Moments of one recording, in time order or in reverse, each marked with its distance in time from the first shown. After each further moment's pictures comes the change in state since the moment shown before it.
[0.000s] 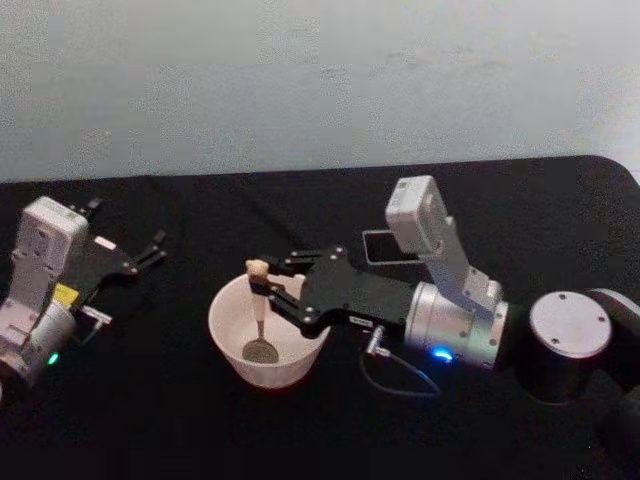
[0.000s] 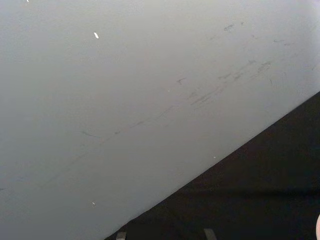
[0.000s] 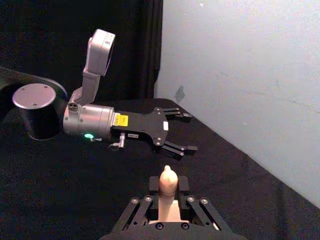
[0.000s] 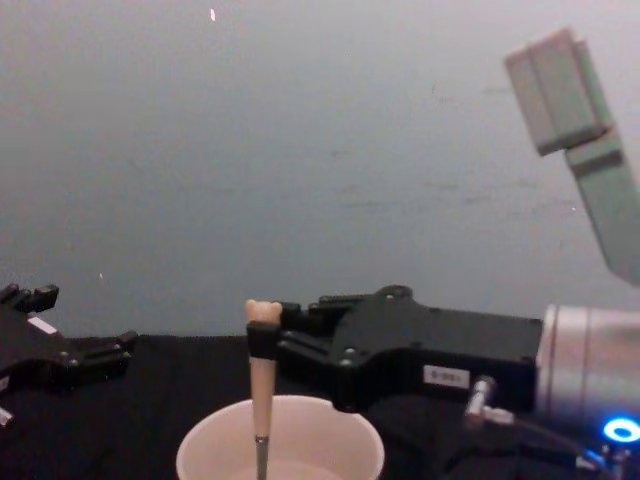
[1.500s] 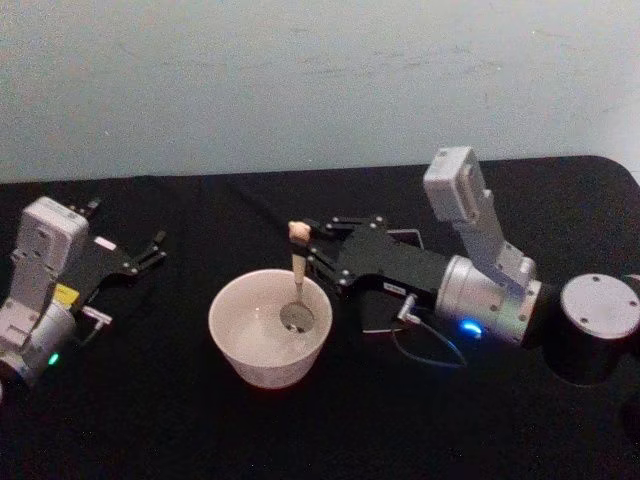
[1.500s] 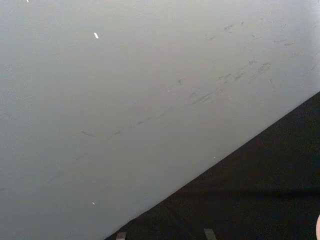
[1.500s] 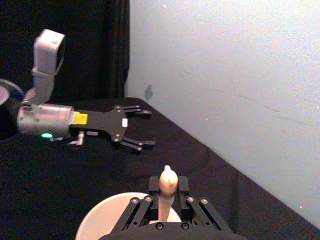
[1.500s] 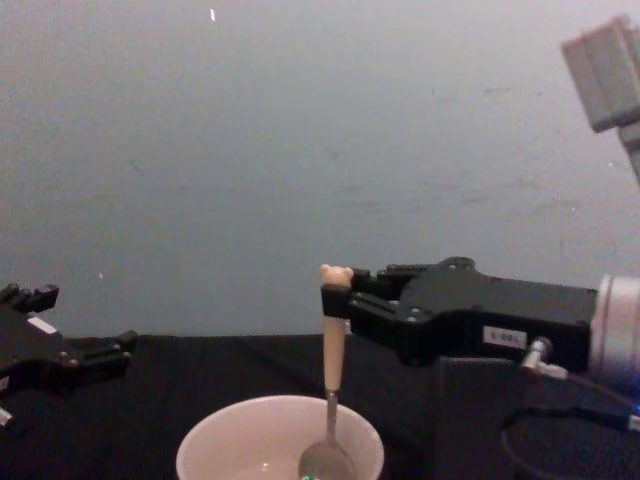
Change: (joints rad) left arm 0.000 0.000 0.000 0.000 0.000 0.000 0.000; right arm -0.007 -0.002 0.094 0.024 -0.021 0.005 -0.021
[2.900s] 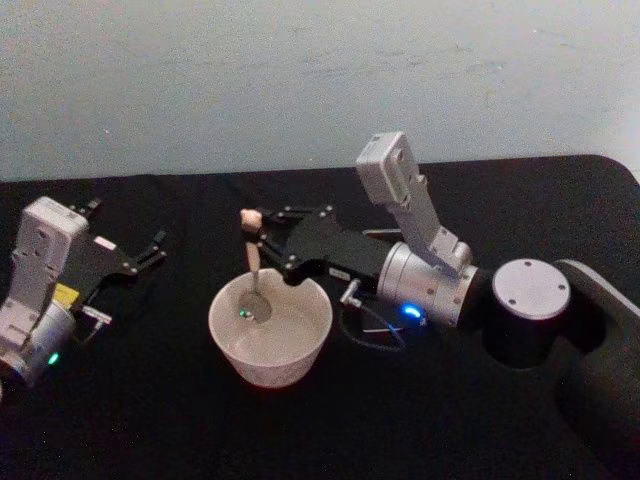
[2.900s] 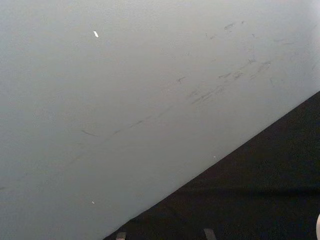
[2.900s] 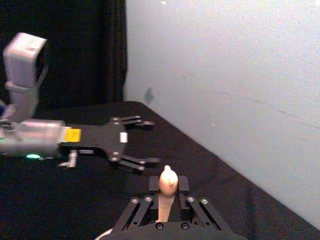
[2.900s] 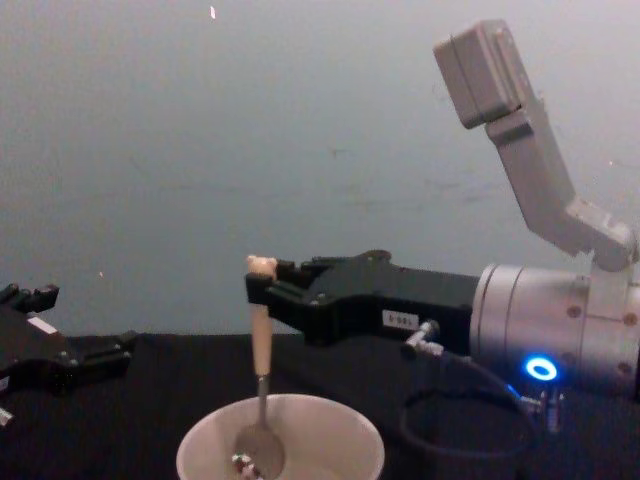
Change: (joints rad) left arm 0.000 0.000 0.000 0.000 0.000 0.000 0.000; right arm 0.090 -0.114 -0.077 0.104 -0.023 0.023 -0.069
